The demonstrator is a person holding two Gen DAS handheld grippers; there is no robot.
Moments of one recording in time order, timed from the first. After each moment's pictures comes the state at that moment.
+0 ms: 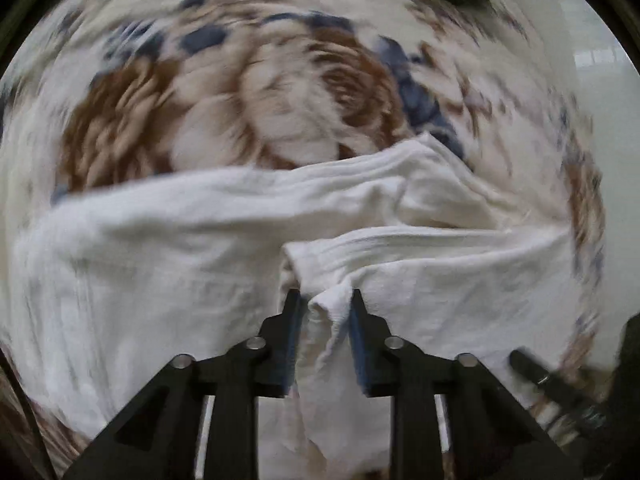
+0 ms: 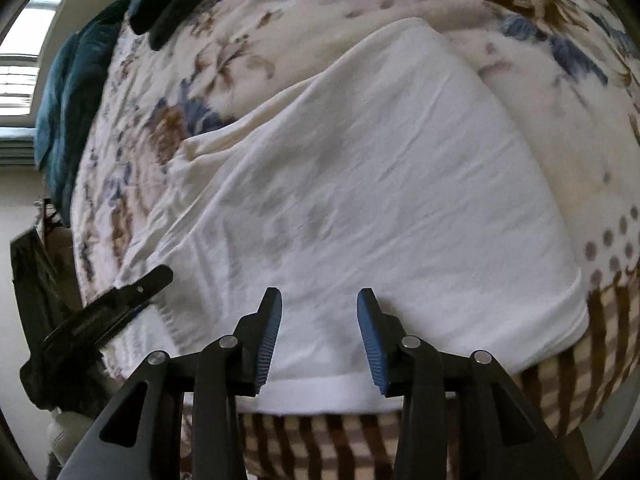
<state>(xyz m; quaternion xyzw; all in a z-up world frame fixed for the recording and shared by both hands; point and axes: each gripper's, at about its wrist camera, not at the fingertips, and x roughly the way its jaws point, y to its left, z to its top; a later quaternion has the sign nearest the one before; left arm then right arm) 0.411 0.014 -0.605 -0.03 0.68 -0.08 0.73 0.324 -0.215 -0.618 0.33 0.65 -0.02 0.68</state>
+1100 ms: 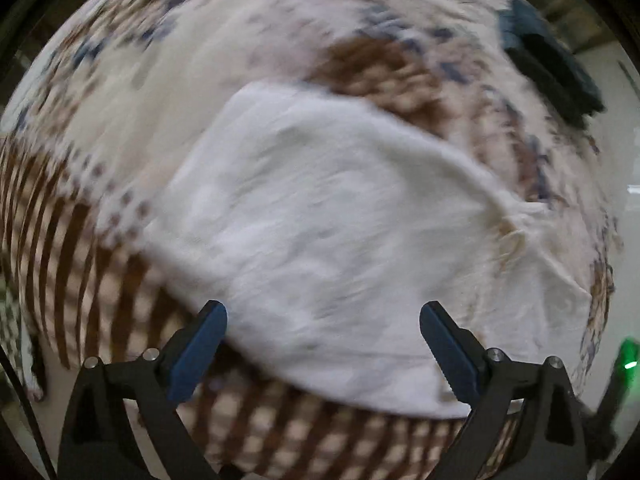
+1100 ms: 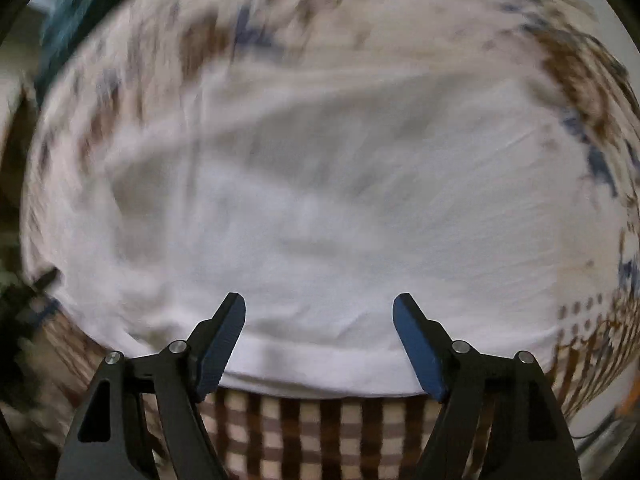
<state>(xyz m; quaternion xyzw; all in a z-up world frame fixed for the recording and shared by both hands) 0.294 0.197 -0.576 -0.21 0.65 0.11 0.73 0.320 -0.120 -0.634 0.05 0.73 0.04 0.68</state>
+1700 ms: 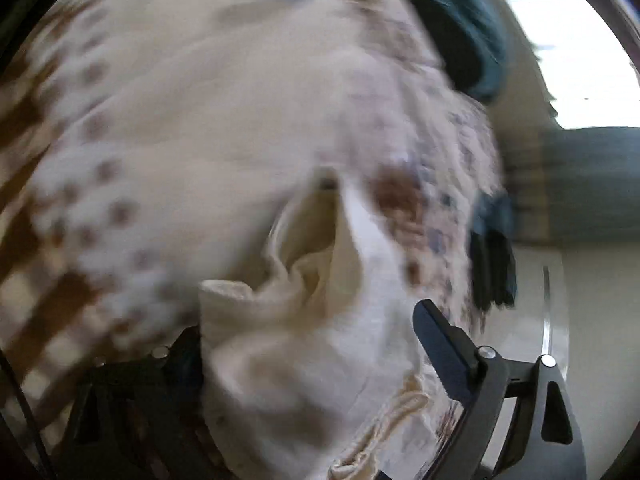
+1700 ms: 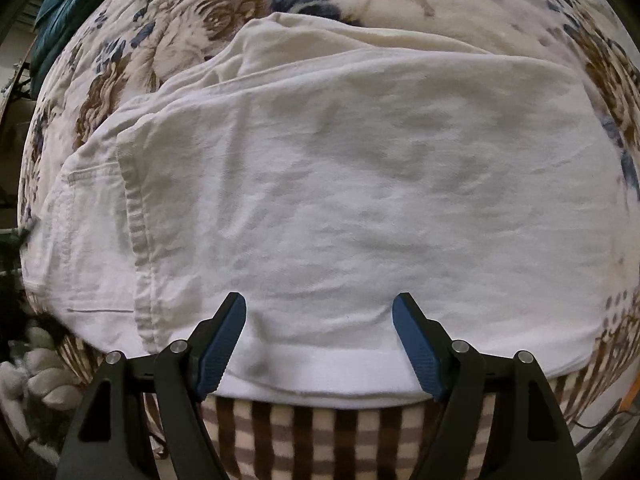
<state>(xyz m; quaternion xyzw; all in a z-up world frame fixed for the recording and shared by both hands) 0.289 0.280 -0.607 -0.51 0.43 0.08 0.74 0.337 -0.096 -0.628 0.10 0.72 0.04 0.69</state>
